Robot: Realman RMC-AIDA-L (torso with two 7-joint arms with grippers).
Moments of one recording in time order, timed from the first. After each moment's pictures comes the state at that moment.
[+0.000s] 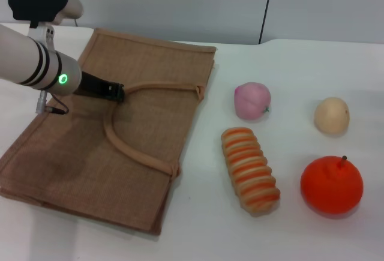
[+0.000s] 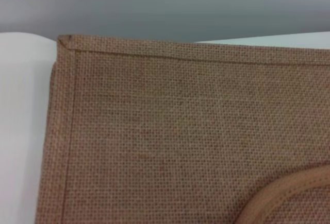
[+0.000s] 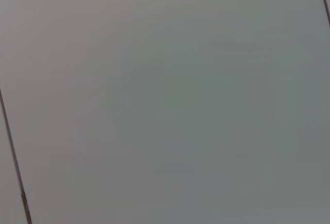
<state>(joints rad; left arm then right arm) -0.75 -2.03 1.06 0.75 -0.56 -0.96 0.49 0.63 2.04 1.91 -0.25 -0.06 1.30 -2.71</state>
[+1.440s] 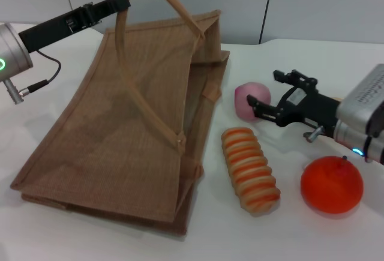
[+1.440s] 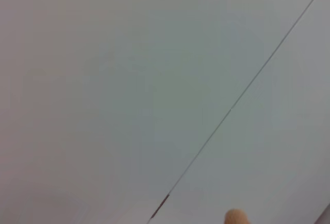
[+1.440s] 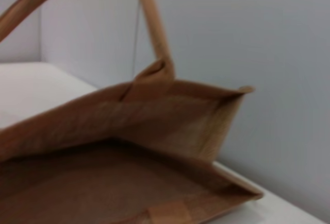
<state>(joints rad) -0.61 -1.98 0.58 0.53 -1.52 -1.40 1.37 0.86 2.05 1.77 -0.16 -0.74 1.02 -2.69</state>
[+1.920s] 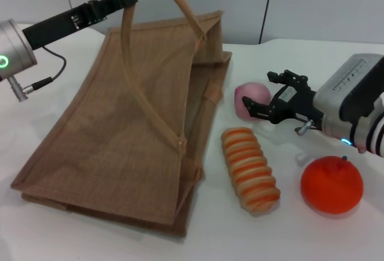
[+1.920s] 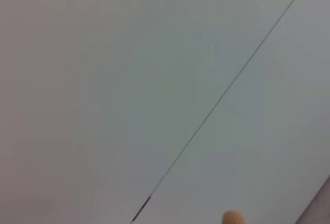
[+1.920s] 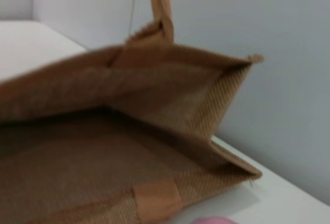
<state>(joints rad) -0.62 -1.98 0.57 0.52 -1.53 -1.44 1.38 0.92 2.06 1.77 -0.16 -0.77 0.87 -2.67</state>
